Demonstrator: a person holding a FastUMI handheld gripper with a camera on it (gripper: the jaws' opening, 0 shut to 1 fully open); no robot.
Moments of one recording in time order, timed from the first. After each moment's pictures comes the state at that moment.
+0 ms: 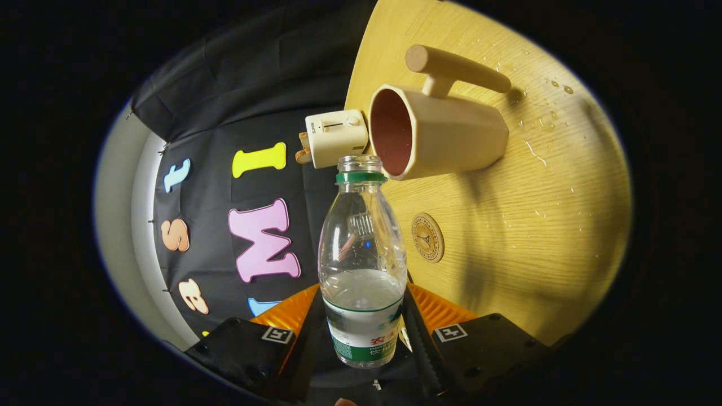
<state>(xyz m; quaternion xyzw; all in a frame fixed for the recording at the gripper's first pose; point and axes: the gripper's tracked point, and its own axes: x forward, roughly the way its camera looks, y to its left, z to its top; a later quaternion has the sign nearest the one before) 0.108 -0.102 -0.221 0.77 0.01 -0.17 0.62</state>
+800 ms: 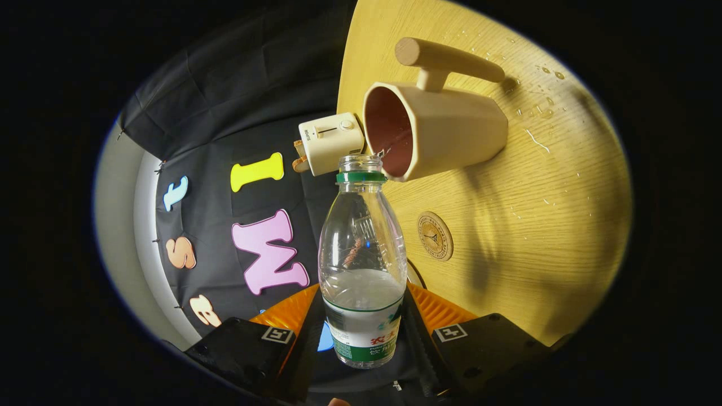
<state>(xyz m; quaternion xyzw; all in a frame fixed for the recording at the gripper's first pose) 0.116 -0.110 -0.217 0.79 -0.01 -0.17 0.59</state>
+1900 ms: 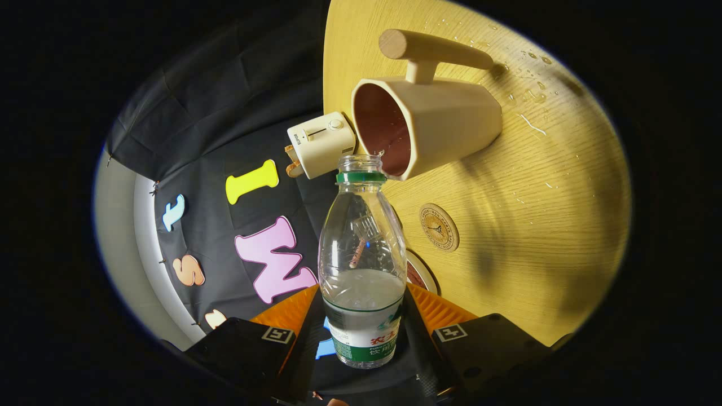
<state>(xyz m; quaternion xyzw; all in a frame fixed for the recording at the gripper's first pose) 0.120 -0.118 -0.211 0.83 0.00 -0.17 0.54</state>
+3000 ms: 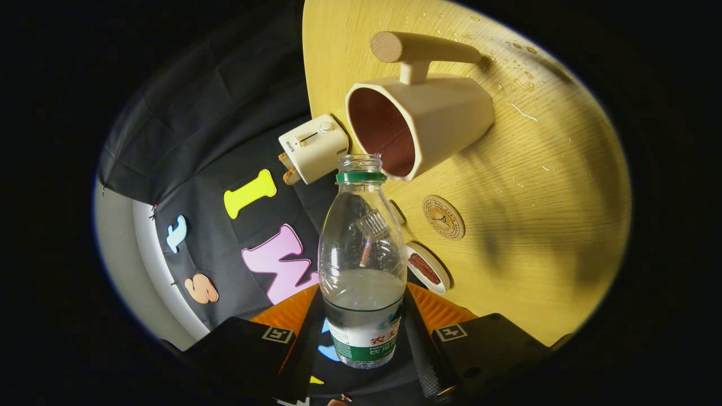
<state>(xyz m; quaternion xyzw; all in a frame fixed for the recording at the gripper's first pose) 0.117 -0.128 -0.197 0.86 0.00 -0.16 0.48</state>
